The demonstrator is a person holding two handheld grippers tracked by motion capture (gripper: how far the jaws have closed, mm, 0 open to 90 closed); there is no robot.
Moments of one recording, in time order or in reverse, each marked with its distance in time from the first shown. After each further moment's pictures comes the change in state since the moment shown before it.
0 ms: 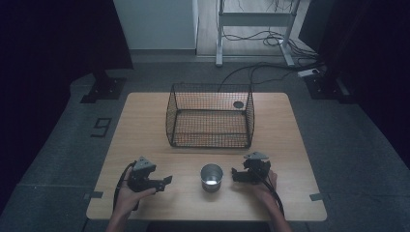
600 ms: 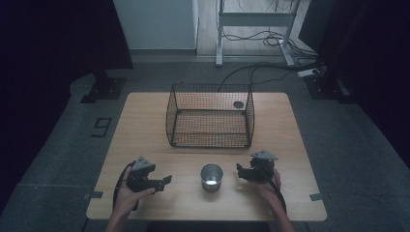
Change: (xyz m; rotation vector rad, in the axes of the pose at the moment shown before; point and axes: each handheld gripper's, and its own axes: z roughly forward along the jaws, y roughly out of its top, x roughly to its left) left arm 0.000 0.001 -0.003 -0.012 -0.005 -0.001; right arm -0.012 0.004 -0.021 -0.095 0.006 0.057
